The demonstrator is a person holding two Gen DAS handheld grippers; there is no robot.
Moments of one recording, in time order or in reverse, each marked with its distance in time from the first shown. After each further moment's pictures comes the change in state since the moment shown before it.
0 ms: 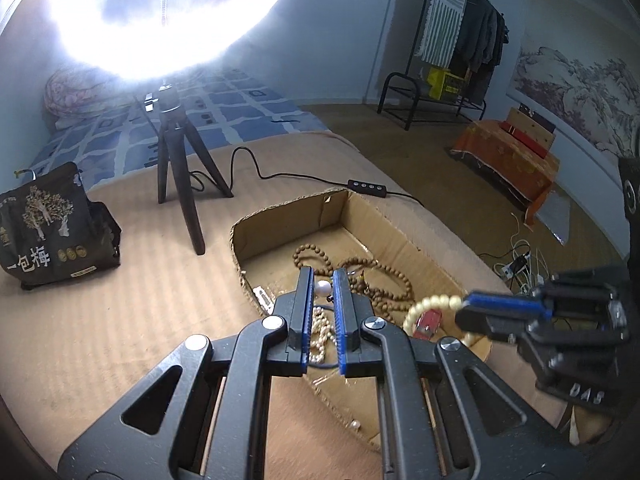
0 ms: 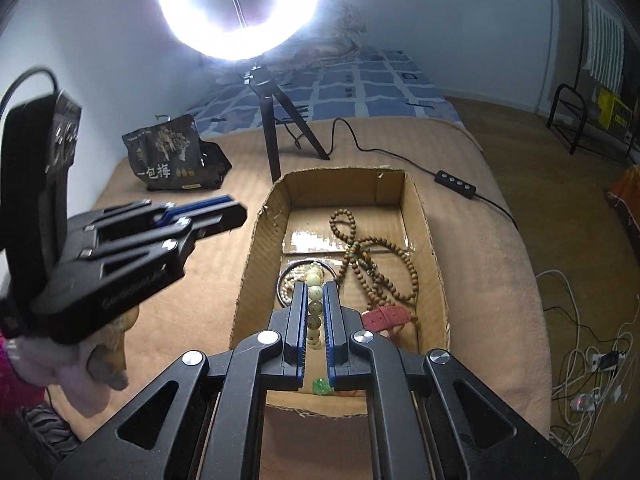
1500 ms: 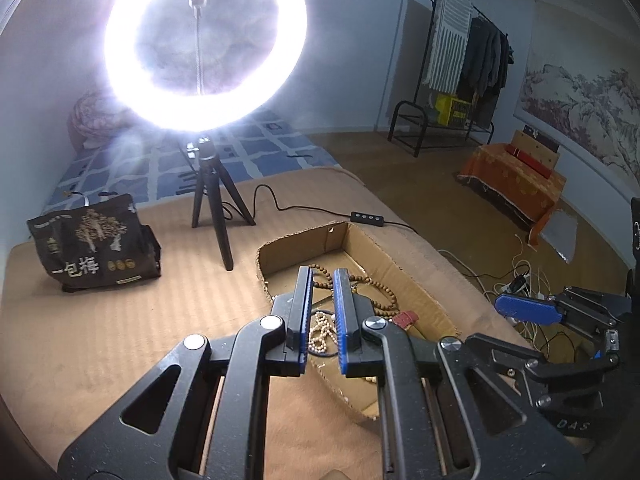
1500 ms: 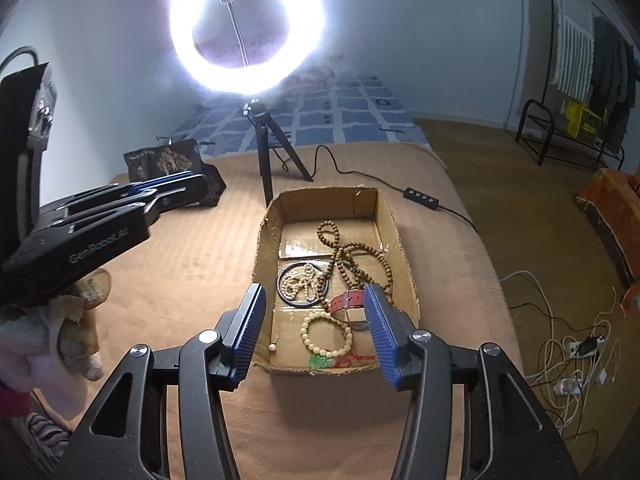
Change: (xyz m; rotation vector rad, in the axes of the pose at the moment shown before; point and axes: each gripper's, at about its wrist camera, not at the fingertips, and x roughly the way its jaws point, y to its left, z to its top) left arm -0.091 -0.014 0.002 -0.005 -0.101 0.062; right arm -0.070 0.027 -0.019 0.019 -0.097 -0.107
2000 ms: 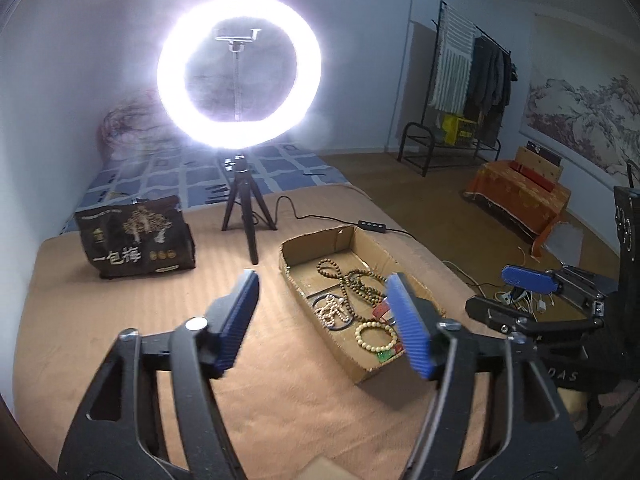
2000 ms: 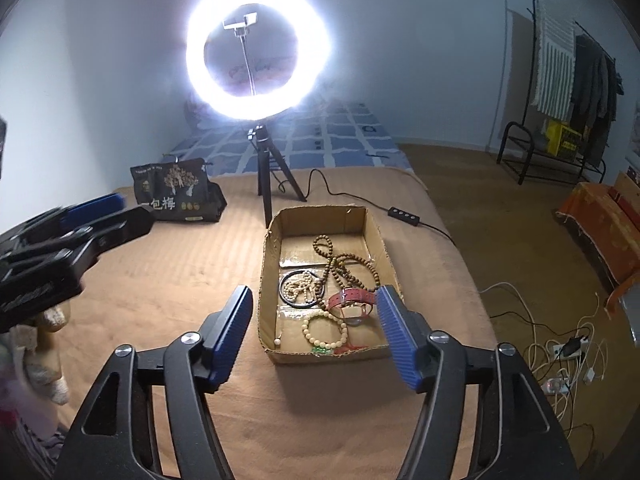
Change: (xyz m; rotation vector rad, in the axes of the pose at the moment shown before) left arm -0.084 -0.001 -0.031 -0.018 -0.084 0.051; right arm -0.045 0.016 -0.018 -0.005 -0.098 -0.059
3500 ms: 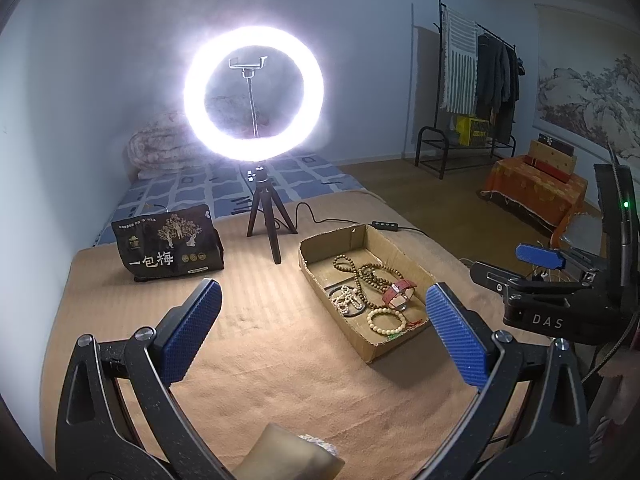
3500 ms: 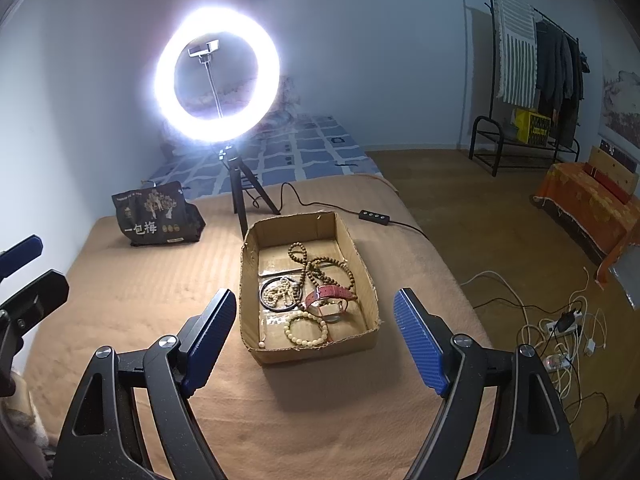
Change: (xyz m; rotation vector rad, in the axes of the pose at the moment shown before) left arm -0.050 -0.022 -0.019 0.063 -0.048 0.092; right arm -0.020 -0.018 -0.017 0.098 -0.064 -0.067
